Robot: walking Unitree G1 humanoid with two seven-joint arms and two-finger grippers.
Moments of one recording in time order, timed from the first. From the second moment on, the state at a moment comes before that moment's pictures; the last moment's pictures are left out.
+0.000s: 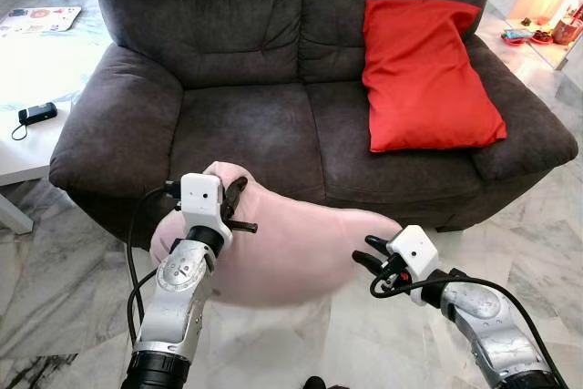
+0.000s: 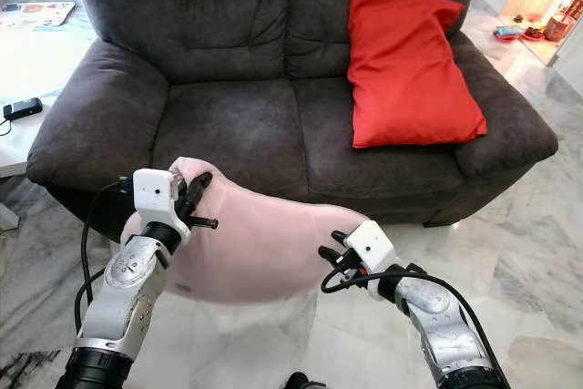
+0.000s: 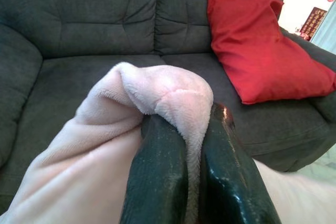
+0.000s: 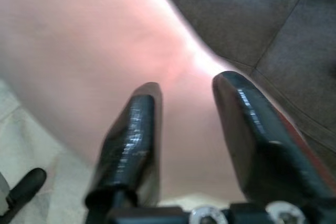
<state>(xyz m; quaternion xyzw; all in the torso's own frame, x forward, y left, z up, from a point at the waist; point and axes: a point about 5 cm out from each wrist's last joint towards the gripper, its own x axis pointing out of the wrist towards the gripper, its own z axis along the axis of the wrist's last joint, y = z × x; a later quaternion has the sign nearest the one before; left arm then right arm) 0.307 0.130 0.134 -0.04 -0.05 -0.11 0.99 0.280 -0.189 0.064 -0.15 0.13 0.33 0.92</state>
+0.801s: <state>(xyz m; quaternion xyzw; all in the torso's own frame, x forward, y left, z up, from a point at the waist) 0.315 0.126 0.144 -0.13 -0.03 -0.14 0.98 0.271 -0.181 0.040 -0.18 0.17 0.37 0.89</state>
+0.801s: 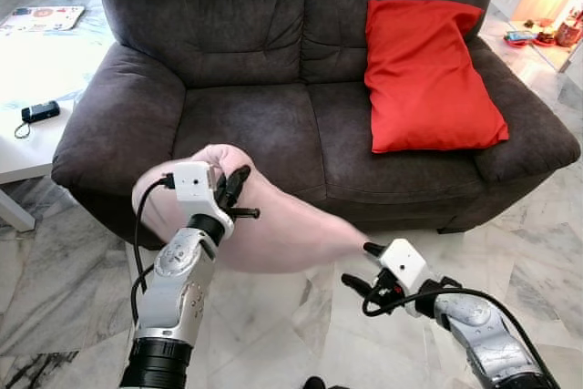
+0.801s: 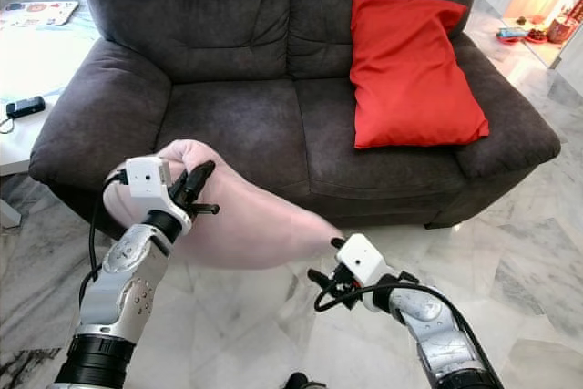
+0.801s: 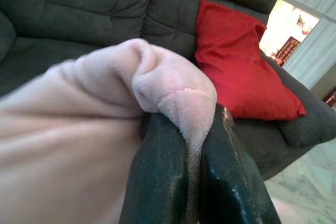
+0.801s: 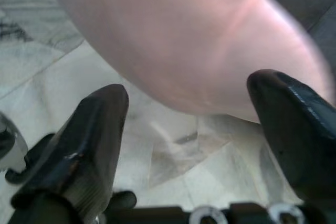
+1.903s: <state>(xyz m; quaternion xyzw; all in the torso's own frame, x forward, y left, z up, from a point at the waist) 0.316 0.118 0.145 -0.14 -0.02 -0.17 0.97 0.275 -0.183 0.024 -0.25 0.20 0.34 0.89</state>
